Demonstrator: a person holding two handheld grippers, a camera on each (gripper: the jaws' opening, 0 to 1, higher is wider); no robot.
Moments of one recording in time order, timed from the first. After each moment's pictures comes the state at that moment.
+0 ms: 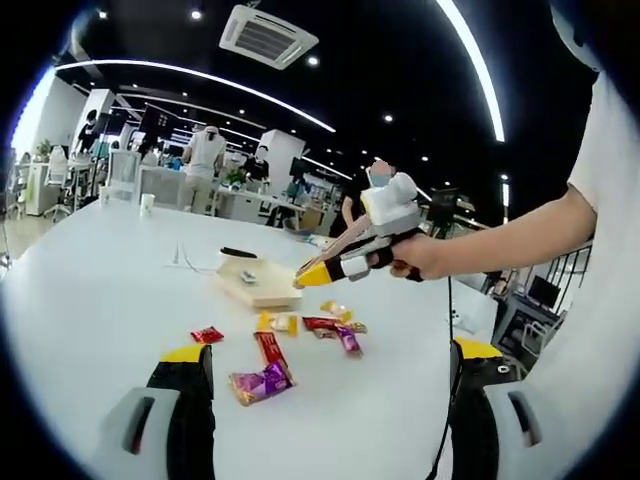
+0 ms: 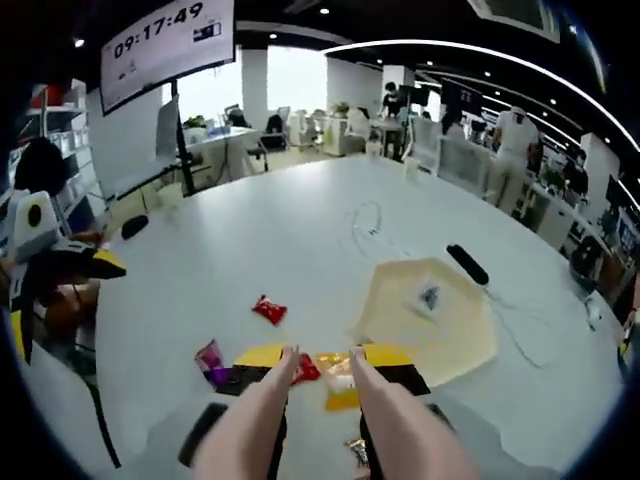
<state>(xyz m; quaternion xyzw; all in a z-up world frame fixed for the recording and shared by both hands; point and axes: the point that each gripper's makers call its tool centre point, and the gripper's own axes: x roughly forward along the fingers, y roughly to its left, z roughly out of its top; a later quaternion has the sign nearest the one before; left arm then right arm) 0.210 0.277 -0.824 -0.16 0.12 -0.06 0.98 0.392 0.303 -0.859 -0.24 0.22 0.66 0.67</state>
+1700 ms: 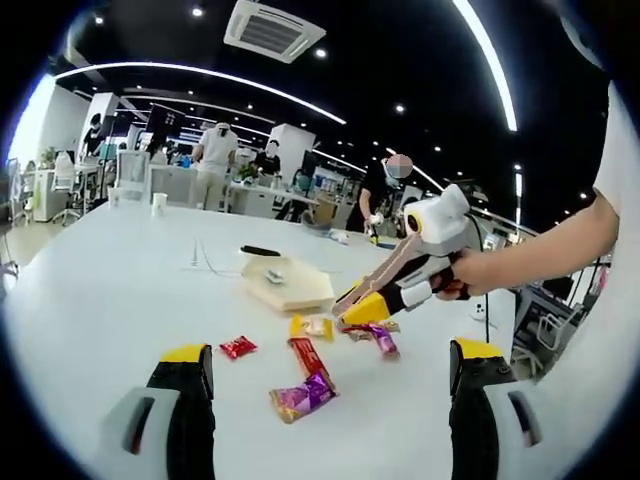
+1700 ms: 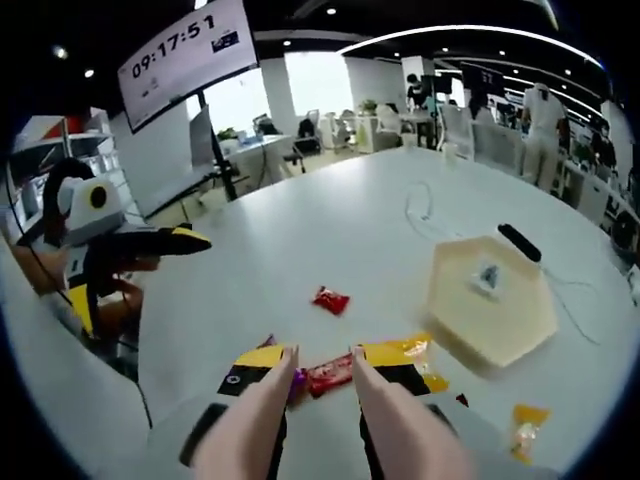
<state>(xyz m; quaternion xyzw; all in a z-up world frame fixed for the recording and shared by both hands) 0.238 0.327 -0.836 -0.15 0.13 -0.03 0.98 0.339 0.300 -0.881 -0.19 0.26 0.72 0.61</state>
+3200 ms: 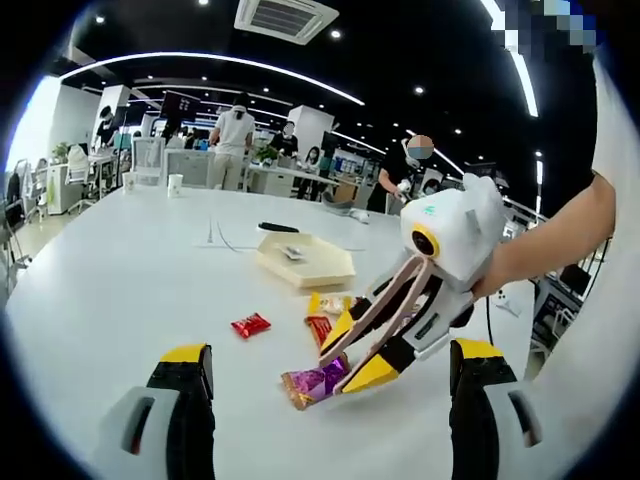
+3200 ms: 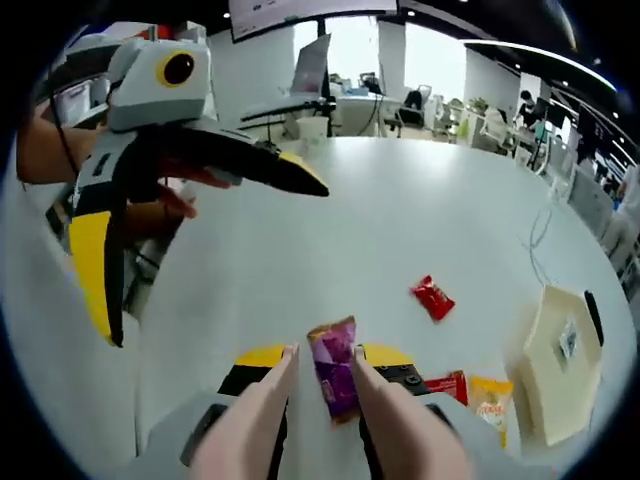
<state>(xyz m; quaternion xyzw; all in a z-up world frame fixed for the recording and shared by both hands) 0.249 0.328 -0.865 -0.15 0.18 0.01 0.97 0.265 0.317 -0.937 -0.33 0.21 0.80 0.45</state>
